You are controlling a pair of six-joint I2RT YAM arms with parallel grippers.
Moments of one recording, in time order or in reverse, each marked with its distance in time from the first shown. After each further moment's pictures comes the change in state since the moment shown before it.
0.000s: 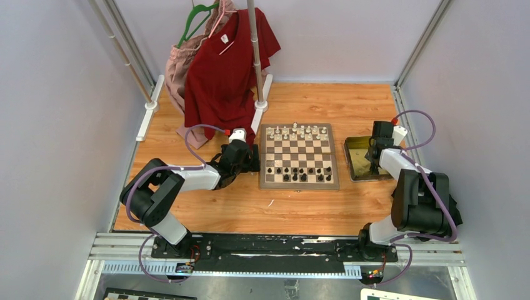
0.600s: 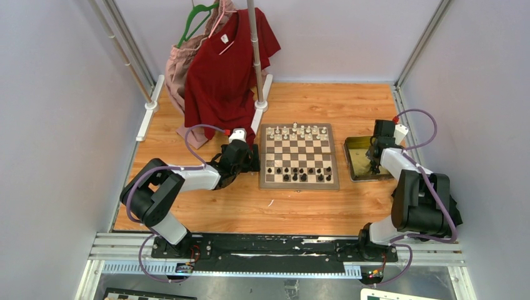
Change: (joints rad) left arm 0.000 0.002 0.000 0.001 -0.005 0.000; right arm -0.012 0.001 0.008 0.011 -0.024 0.003
